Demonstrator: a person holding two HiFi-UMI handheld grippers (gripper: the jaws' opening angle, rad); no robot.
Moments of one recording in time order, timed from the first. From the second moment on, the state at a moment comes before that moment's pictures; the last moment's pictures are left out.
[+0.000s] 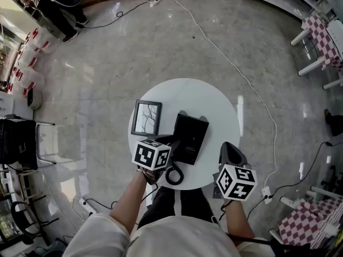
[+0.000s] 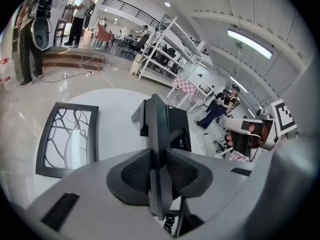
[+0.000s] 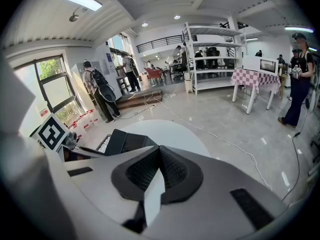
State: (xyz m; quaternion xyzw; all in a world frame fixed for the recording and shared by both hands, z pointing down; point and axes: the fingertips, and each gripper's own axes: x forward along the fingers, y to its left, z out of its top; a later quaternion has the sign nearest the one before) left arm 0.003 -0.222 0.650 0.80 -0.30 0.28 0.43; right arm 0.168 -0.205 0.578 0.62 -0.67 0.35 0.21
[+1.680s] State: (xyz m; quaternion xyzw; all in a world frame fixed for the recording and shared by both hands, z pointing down) left arm 0.015 -0.216 0.633 0.81 -0.32 0.29 0.39; right arm 0.163 -0.207 0.590 0.61 -0.67 0.36 0.21
